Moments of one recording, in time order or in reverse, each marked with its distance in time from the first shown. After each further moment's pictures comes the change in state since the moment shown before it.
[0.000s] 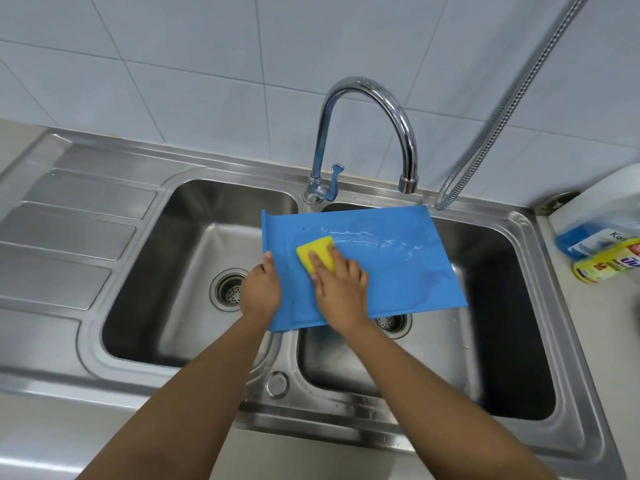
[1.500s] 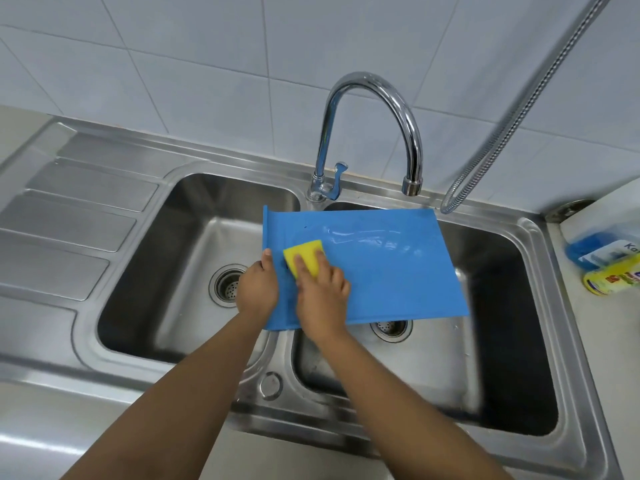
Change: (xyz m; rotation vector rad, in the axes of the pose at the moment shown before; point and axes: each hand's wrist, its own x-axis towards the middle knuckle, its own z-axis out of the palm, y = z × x) left_hand 0.000 0.000 0.003 0.017 0.033 0.036; right_hand -0.011 -0.033 0.000 0.129 -0.033 0.036
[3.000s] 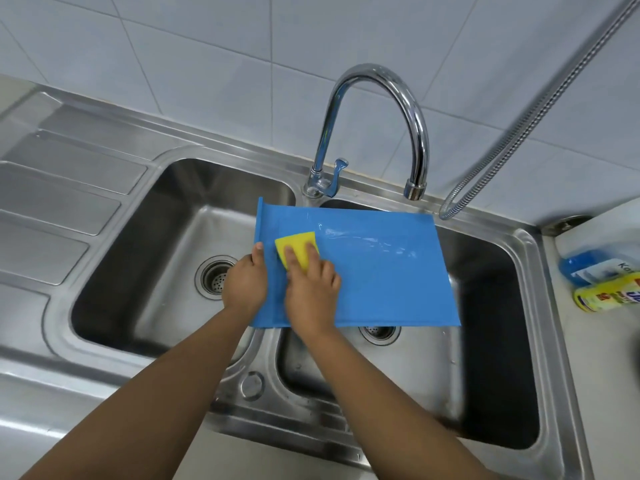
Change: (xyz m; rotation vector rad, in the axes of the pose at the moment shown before) left_hand 0.004 0.001 0.002 0.047 0.006 0.017; right_hand 0.012 0.006 0.011 -0.035 0.100 -0.010
